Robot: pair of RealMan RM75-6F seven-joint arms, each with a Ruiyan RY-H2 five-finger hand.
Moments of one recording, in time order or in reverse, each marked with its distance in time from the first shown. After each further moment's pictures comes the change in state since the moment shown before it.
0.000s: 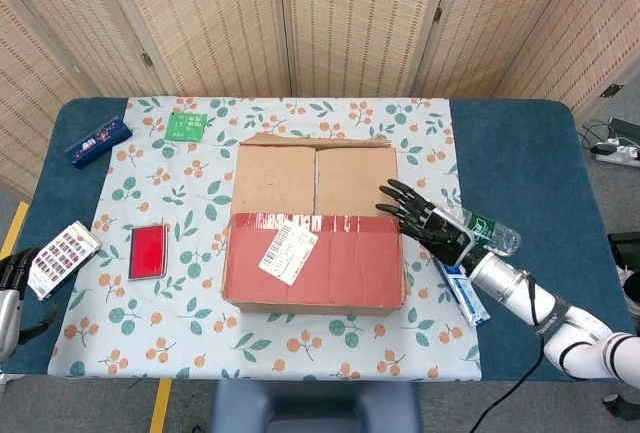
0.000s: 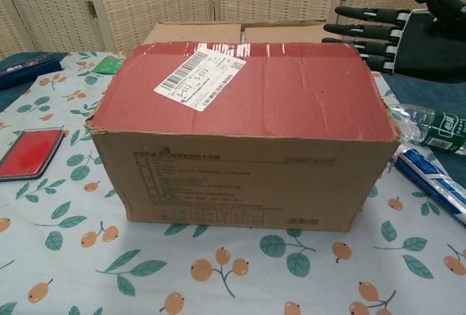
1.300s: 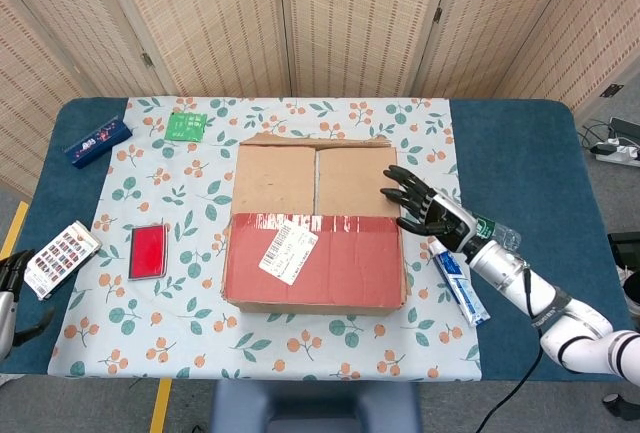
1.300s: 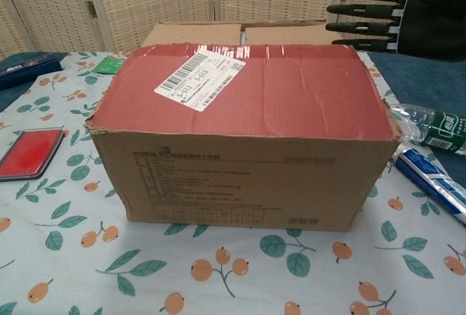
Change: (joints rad) left arm 0.008 0.016 0.004 0.002 0.002 -0.004 -0.046; right arm -0.035 0.034 0.152 -0.048 0.016 -0.138 -0.324
